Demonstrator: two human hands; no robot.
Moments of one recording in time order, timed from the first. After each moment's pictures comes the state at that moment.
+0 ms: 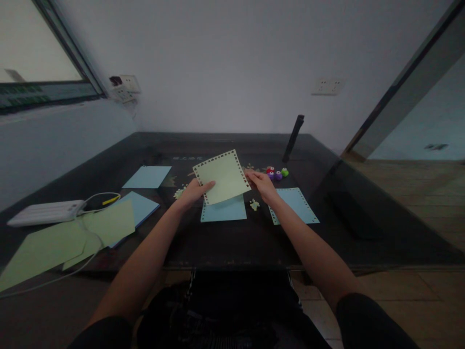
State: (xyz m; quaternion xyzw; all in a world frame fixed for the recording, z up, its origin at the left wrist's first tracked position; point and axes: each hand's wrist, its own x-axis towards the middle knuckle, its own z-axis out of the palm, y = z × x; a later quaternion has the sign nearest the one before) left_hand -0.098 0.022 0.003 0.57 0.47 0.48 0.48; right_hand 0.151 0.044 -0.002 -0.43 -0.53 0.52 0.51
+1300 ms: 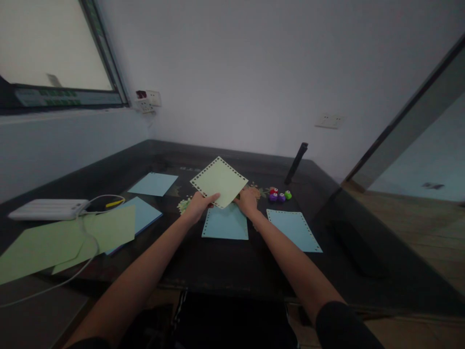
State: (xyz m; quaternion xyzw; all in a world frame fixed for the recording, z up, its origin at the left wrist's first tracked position) left_hand -0.090 0.021 -0.001 0.48 0.47 0.56 0.50; right_hand 0.097 0.082 -0.018 -0.58 -0.78 0.05 0.24
